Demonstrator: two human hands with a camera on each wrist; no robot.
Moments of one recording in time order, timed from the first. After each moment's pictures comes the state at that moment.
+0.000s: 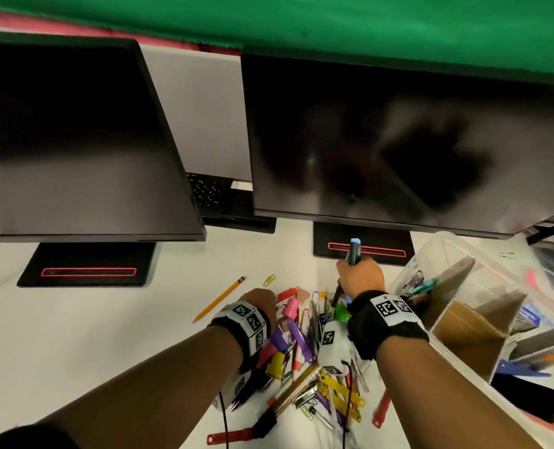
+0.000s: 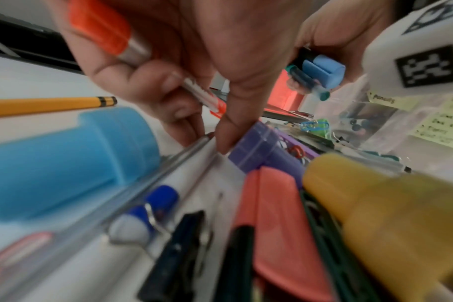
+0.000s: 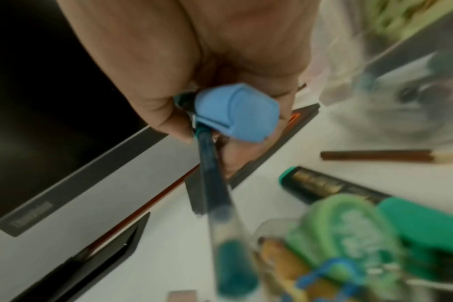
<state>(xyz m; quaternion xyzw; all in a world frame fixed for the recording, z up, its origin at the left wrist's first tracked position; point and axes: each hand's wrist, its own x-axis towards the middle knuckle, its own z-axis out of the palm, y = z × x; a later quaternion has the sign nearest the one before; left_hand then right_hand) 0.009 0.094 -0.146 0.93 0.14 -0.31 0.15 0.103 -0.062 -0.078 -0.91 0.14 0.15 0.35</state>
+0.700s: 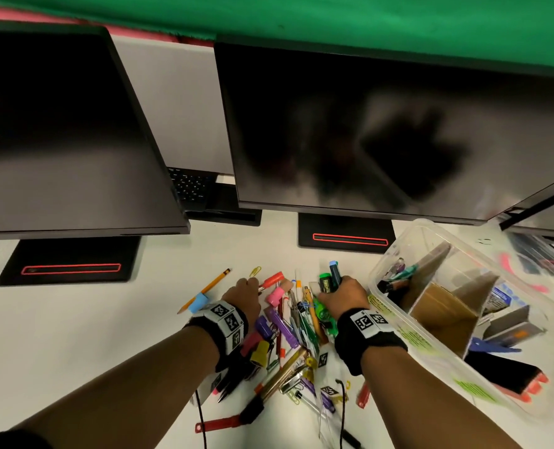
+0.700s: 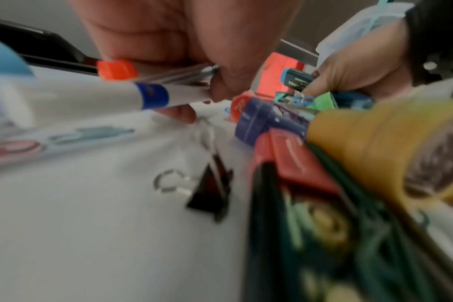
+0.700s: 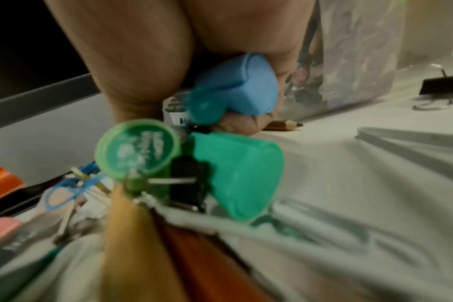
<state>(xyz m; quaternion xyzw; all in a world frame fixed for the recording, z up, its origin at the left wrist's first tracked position) -0.002 0.086 -0.117 0.94 0.15 -0.25 0.15 0.062 -0.090 -0.103 -0.94 0.10 0.22 0.24</state>
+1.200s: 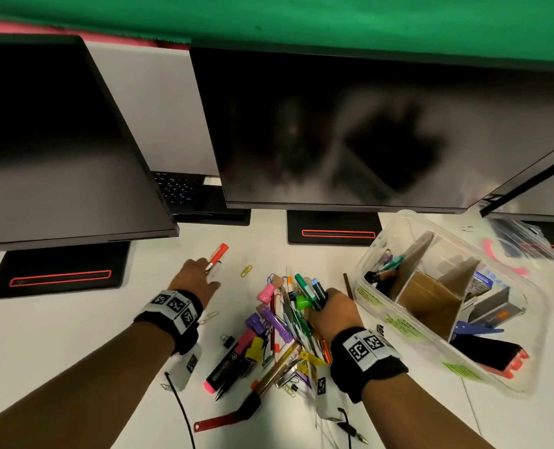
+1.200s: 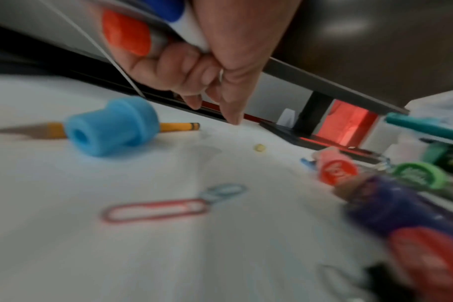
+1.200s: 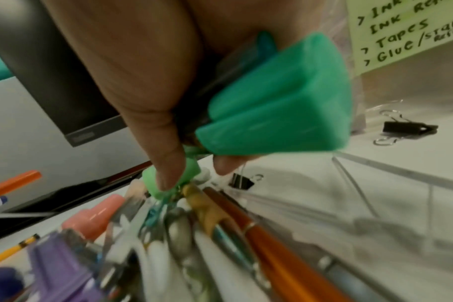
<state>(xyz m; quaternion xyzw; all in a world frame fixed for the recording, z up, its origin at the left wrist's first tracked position) -0.009 0.155 -0.102 0.94 0.24 -0.16 0.20 0.020 -0.099 -0.094 -0.94 0.05 0.22 0.24</state>
